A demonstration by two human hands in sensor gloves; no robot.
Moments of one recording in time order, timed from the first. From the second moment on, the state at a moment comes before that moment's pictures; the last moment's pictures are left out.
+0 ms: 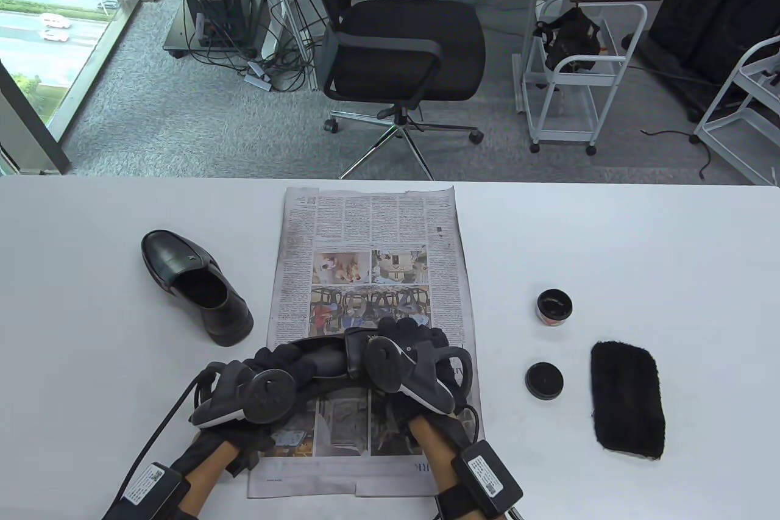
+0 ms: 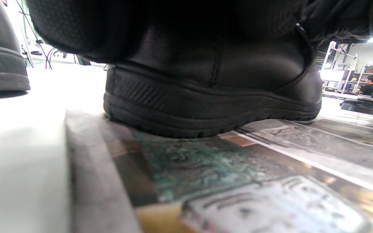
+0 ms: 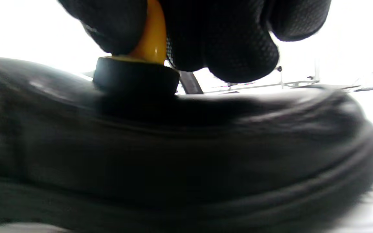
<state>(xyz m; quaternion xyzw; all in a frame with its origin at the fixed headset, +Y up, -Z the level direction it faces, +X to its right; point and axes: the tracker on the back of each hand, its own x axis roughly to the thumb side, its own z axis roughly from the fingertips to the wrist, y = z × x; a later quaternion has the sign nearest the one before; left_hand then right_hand) -0.209 -0.726 -0.279 -0.03 -0.27 0.06 0.96 0.013 -0.703 -0.303 0.09 -0.07 0.99 0.07</state>
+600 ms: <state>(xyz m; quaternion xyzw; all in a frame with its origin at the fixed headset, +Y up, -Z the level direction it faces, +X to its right) -0.209 -0.726 -0.279 -0.03 -0.27 0.06 0.96 0.042 -0.693 -0.299 0.05 0.06 0.99 0.12</state>
